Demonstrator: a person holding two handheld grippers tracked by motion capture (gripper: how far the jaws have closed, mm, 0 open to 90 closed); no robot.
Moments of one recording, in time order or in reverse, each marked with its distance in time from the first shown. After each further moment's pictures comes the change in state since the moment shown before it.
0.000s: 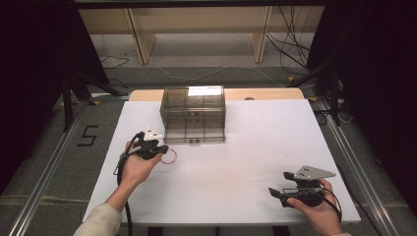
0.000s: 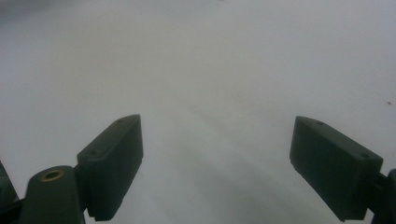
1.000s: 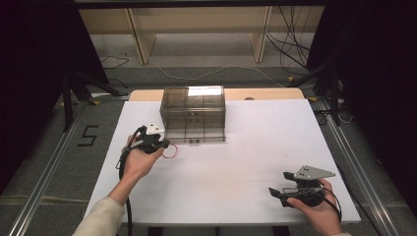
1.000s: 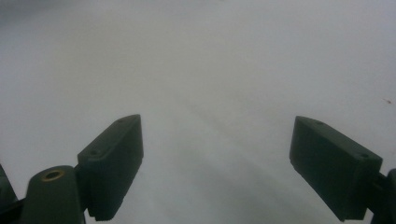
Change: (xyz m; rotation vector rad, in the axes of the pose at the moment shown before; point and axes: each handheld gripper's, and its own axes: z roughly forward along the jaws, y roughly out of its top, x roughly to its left) left arm 0.003 0.017 0.003 -0.004 0.015 0.016; right arm -0.001 0.000 0.001 -0.007 0.002 0.005
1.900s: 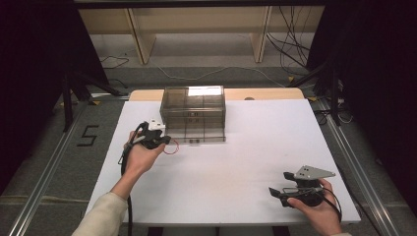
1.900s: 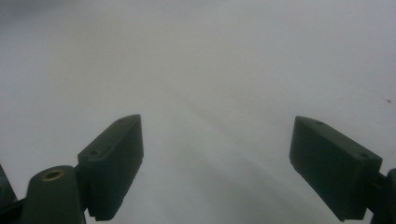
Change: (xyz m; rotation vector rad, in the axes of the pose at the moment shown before) left arm 0.005 0.010 0.006 -0.003 0.016 0.005; right arm 0.000 0.000 0.000 0.005 -0.002 0.001
